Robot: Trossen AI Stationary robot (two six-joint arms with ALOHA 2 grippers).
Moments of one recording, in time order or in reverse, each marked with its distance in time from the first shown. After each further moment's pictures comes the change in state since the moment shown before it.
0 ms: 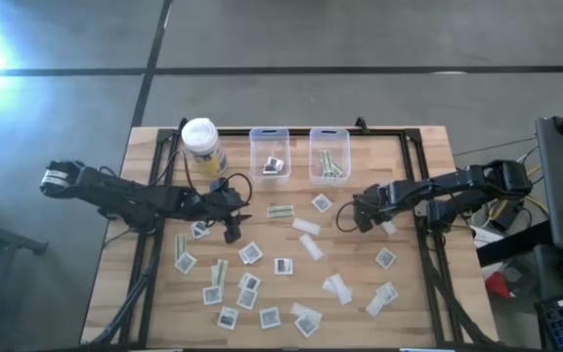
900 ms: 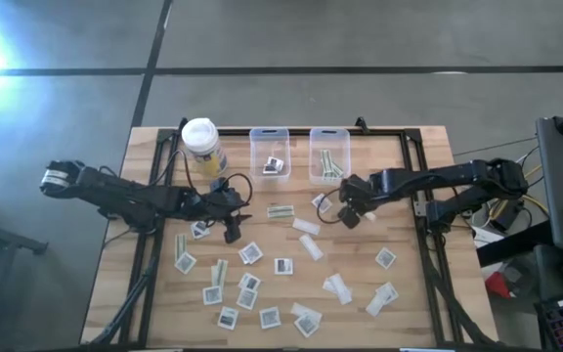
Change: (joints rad) left arm 0.000 0.000 0.000 -0.004 0.000 -0.001; right arm 0.002 0.002 0.321 -0.037 -0.013 -0.339
